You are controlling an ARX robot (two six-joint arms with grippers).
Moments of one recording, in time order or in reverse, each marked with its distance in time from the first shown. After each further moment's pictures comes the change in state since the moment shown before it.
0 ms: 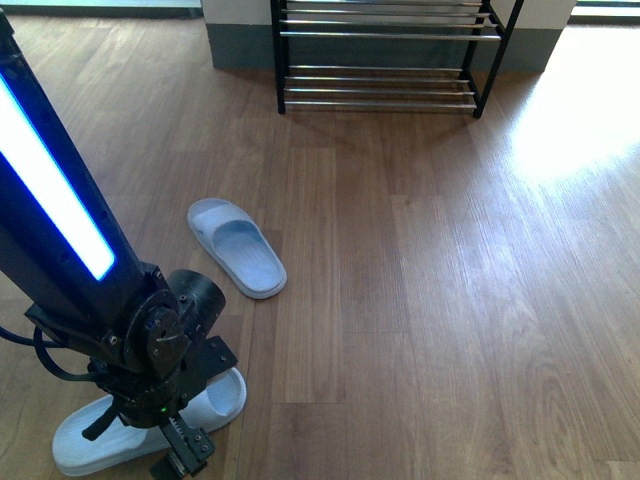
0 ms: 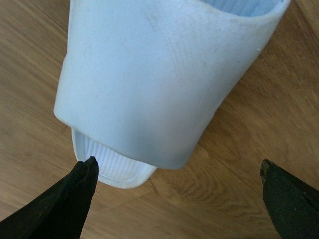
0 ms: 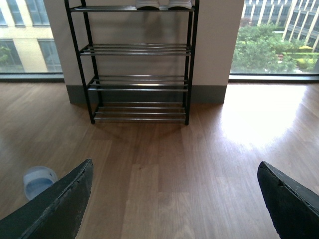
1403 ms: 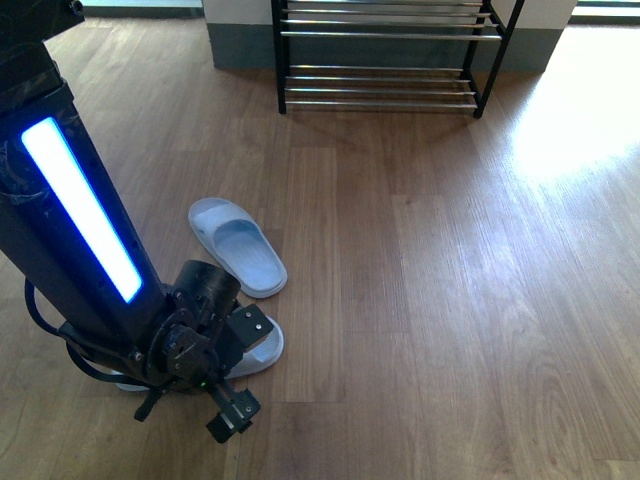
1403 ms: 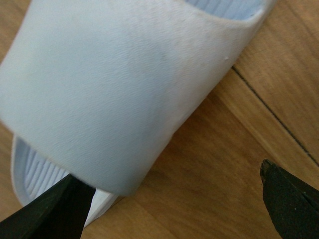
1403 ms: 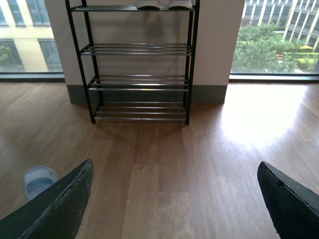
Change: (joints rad) left arm -0.014 0.111 0.090 0.333 0.167 0.028; right arm 0.000 0.000 0.000 0.000 0.000 0.000
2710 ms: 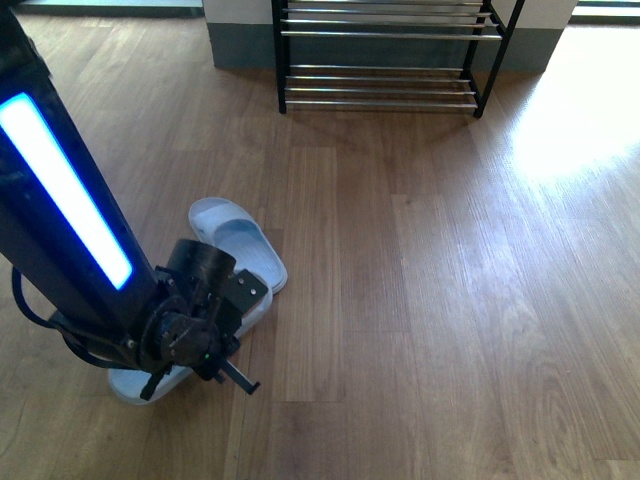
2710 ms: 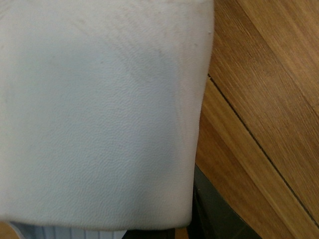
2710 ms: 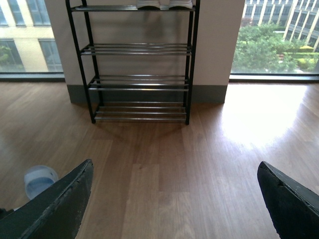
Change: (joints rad) left arm 0.019 -0.036 -0.005 0.124 -0.041 -0.097; right arm 0.000 0.000 0.000 0.000 0.000 0.000
